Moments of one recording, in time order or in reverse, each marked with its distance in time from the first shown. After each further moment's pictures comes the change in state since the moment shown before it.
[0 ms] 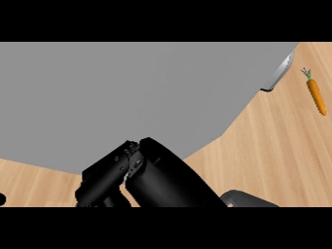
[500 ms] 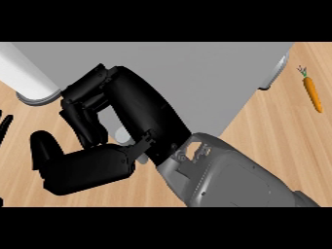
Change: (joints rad) left arm 0.014 -0.028 0.046 0.040 -0.042 -0.051 -0.018; right arm -0.212 0.034 -0.118 0.351 -0.192 -0.047 -0.151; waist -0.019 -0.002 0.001
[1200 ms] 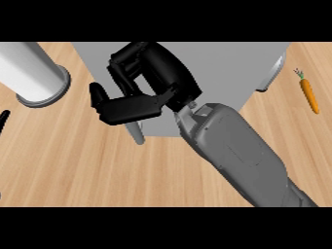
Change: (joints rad) left arm -0.036 -0.030 0.061 0.021 -0.017 -0.020 0.049; right arm 0.014 -0.002 -0.147 0.255 -0.018 0.211 -0.195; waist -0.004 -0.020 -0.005
